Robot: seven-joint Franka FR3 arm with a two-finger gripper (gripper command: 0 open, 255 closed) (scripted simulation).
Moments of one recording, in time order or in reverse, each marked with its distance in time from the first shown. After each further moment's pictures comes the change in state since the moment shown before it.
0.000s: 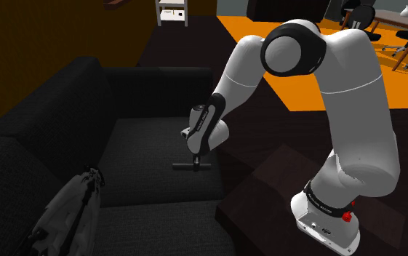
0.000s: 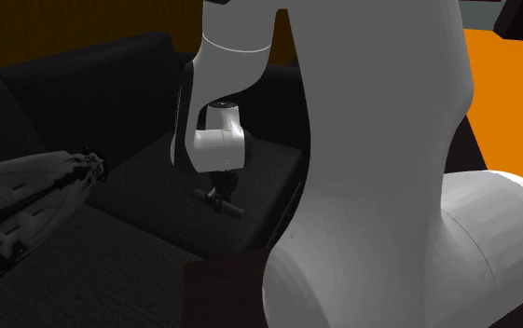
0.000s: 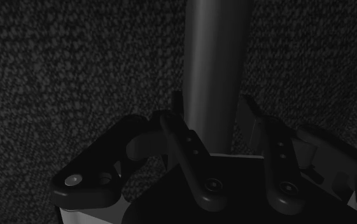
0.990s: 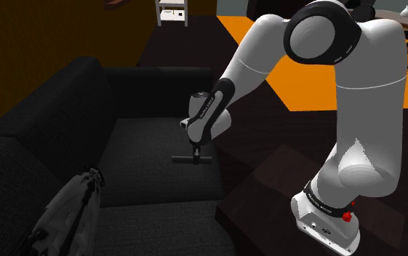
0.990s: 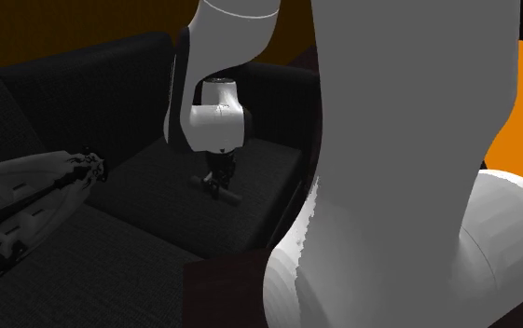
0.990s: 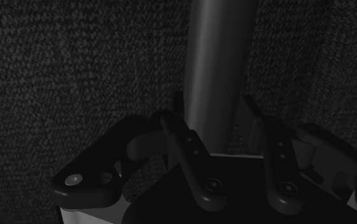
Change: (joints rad) arm 0.014 -0.170 -0.011 -0.060 -0.009 -0.116 0.025
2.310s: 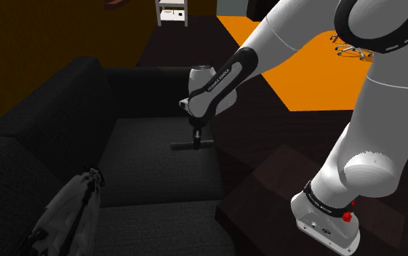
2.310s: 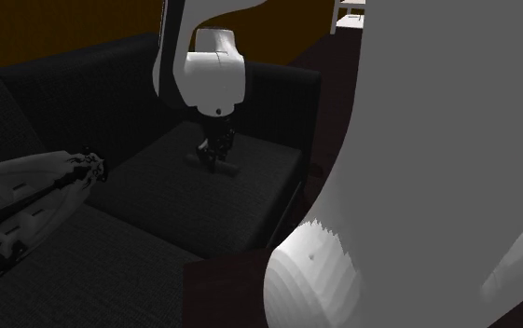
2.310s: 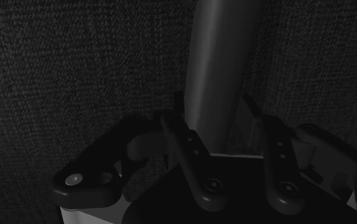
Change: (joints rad) arm 0.008 -0.267 -0.019 -0.036 -0.032 -0.231 0.043
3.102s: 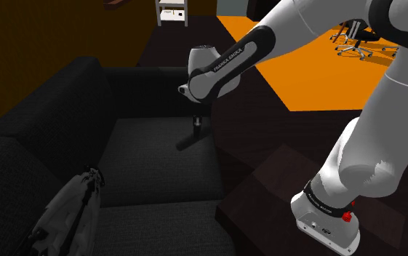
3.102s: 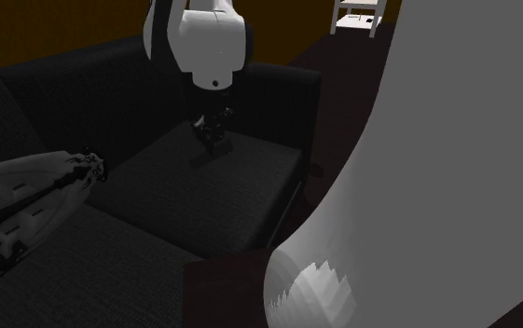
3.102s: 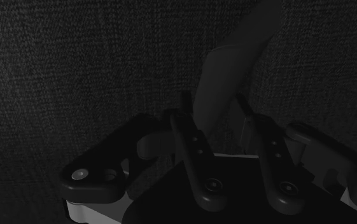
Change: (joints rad) arm -0.001 -0.136 -0.005 0.024 -0.019 -0.159 0.026
